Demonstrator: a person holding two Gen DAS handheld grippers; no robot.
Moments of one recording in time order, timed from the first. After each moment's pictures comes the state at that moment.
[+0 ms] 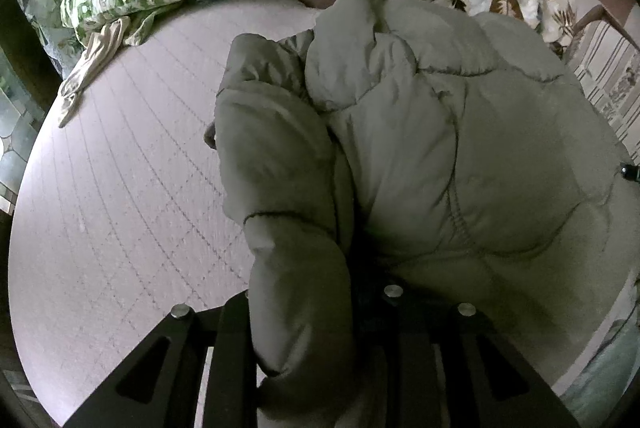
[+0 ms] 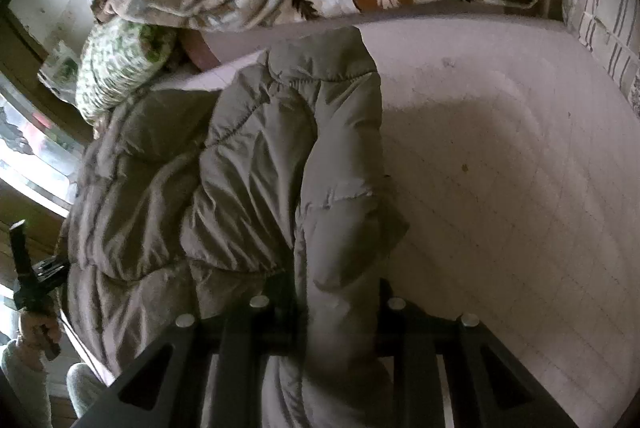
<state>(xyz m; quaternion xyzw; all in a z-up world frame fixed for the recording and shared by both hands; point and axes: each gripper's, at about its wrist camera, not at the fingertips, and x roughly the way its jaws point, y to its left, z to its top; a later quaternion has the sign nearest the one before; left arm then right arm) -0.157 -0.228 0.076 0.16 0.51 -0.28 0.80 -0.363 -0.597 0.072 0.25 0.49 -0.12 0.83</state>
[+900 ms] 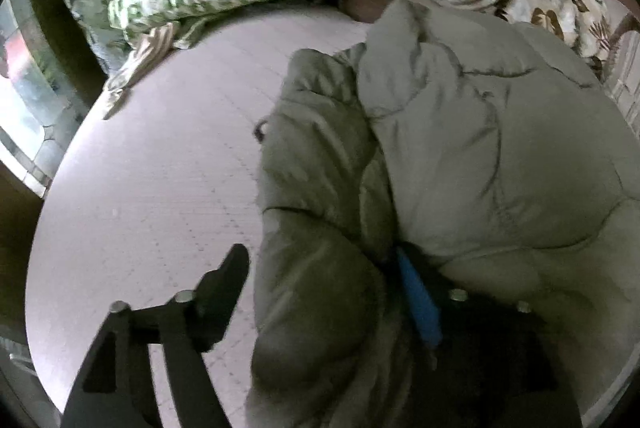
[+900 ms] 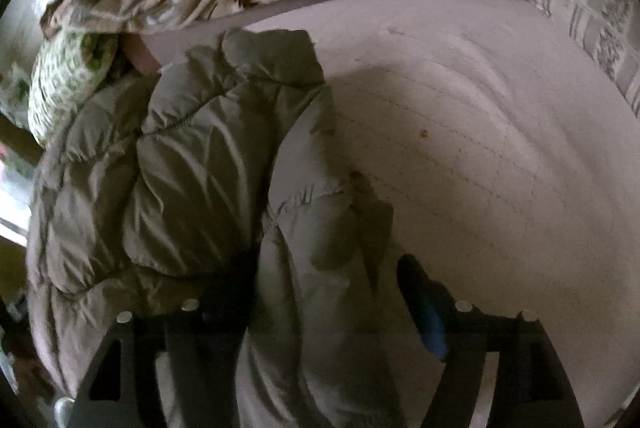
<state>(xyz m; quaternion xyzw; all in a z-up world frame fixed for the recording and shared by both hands) -0.170 -0.212 0.071 0.15 0.47 -0.20 0.85 -0.363 -0.609 0.049 0.28 0.50 -0.20 0.79</state>
